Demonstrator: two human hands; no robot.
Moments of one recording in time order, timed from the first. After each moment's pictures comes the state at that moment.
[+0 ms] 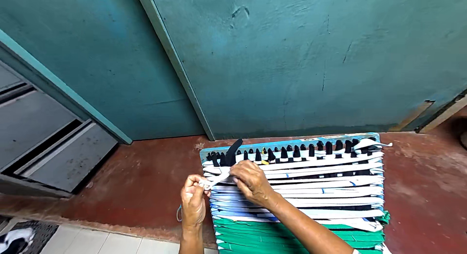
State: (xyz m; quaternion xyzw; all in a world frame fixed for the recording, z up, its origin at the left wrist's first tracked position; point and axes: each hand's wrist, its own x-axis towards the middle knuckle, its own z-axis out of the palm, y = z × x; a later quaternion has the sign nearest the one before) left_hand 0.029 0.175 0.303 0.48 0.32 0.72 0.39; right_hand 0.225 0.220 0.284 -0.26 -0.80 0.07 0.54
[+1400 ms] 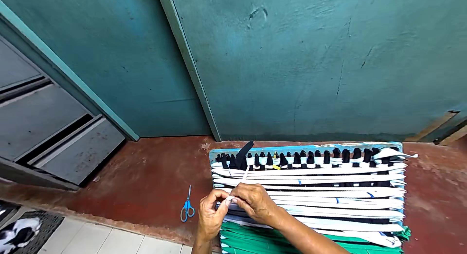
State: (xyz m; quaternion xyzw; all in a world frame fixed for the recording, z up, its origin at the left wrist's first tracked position) left_hand 0.023 0.162 0.277 0.68 0.35 0.61 0.23; right_hand 0.202 0.202 0.279 -0.19 -0.83 0.16 0.50
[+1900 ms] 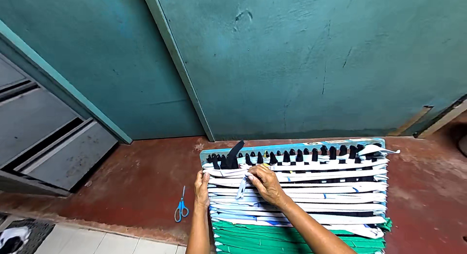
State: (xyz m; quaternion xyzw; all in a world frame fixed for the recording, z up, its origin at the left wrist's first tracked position) left_hand 0.018 0.225 0.226 0.43 0.54 0.62 0.38; right_hand 0.261 0.229 0.234 -0.32 -0.75 0.11 0.57
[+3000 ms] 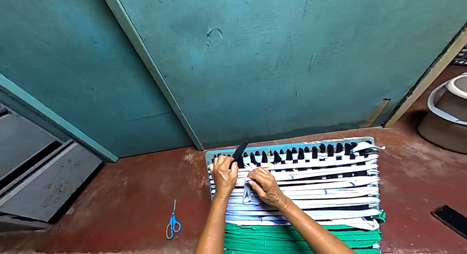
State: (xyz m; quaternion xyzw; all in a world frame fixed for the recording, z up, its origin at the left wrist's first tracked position) left_hand 0.148 0.250 0.294 0.73 0.51 0.46 -0.02; right_hand 0.310 0.226 0.219 -0.32 -0.75 0.02 0.57
